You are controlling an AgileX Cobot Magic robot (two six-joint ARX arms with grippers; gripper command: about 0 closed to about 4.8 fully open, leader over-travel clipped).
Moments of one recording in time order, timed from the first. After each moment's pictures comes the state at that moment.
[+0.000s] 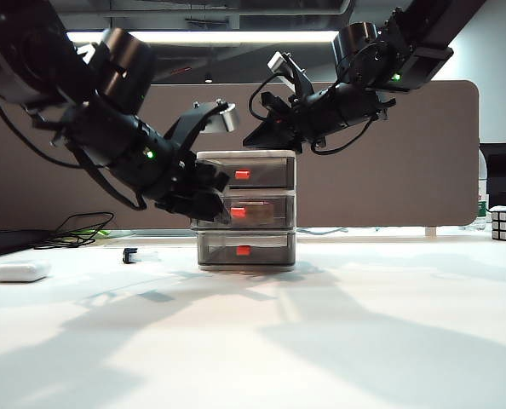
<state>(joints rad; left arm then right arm) -0.48 1.78 0.95 0.34 0.24 0.30 0.32 2.15 1.69 0.14 -0.64 -0.01</state>
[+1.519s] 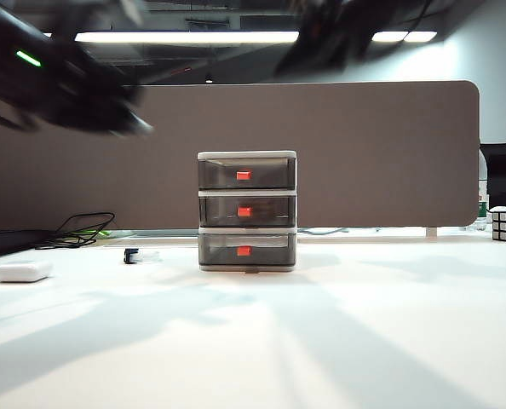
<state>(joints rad) -0.48 1.11 0.48 0.47 0.00 0.26 0.32 1.66 1.48 -0.19 -0.54 -0.21</state>
